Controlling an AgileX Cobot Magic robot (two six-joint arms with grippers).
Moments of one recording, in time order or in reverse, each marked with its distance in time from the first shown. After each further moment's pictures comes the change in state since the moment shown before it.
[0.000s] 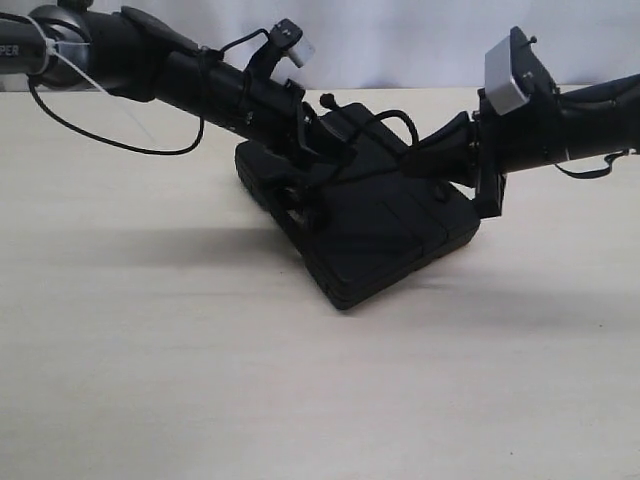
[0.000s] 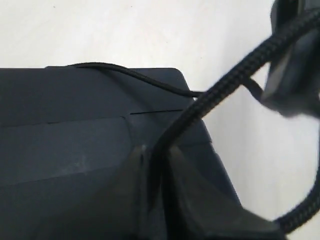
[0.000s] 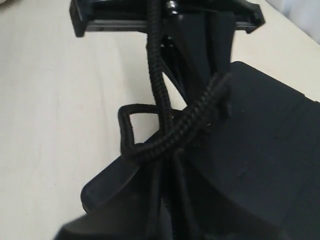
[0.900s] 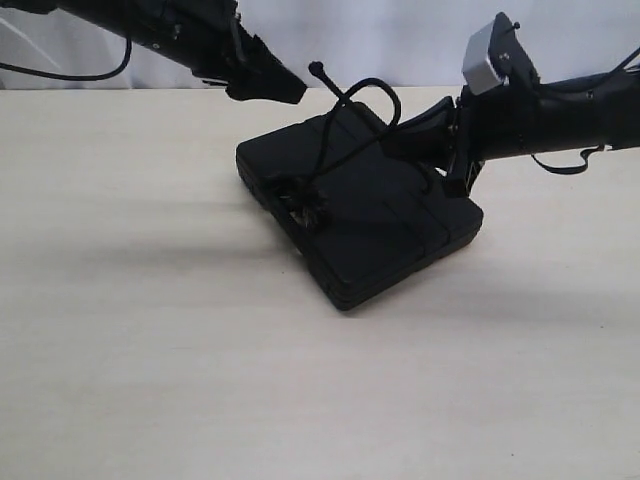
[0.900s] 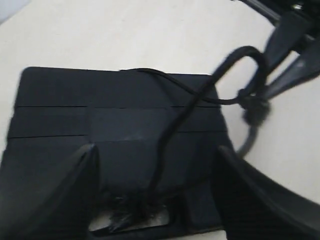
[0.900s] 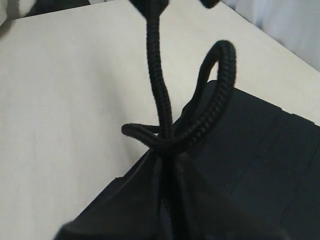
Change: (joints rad) left arm 0.097 -0.213 -0.002 0.222 0.008 -0.247; right arm 0.043 0.000 0.000 0.125 -0.079 0.033
